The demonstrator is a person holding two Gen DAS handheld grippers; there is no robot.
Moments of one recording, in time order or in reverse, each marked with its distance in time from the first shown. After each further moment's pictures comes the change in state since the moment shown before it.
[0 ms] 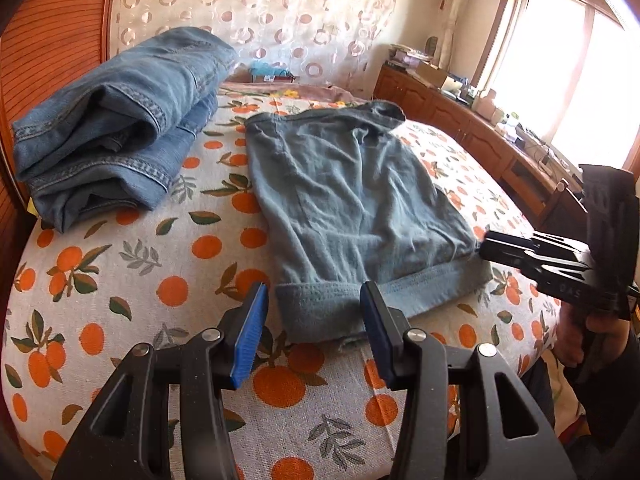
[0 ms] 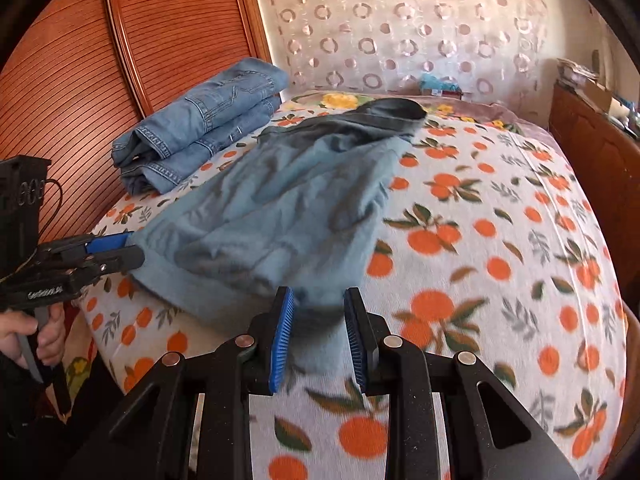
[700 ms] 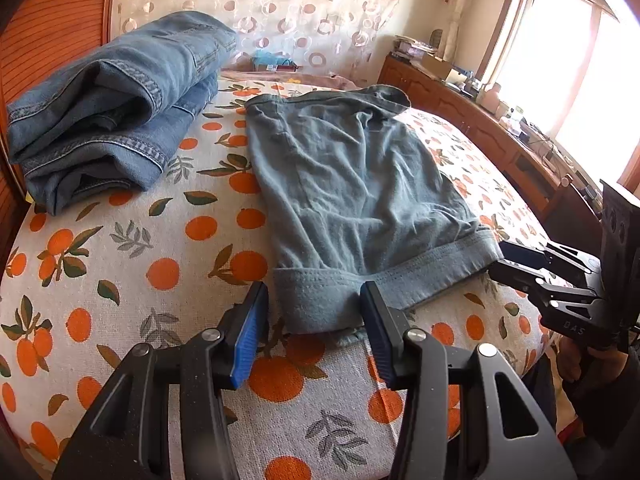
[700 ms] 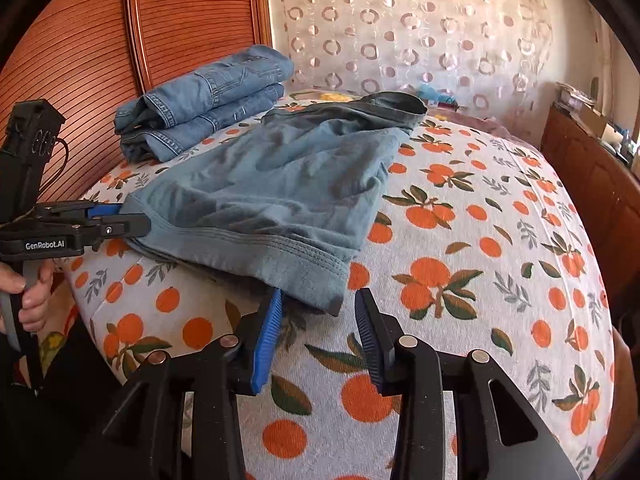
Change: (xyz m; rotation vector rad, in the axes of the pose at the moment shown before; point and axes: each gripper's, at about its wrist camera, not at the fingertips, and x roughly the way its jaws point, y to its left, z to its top) left arm 0.008 0.000 -0.006 -0.011 0.029 0.007; right arm -0.011 0.016 -0.021 -0.089 -0.009 -0.067
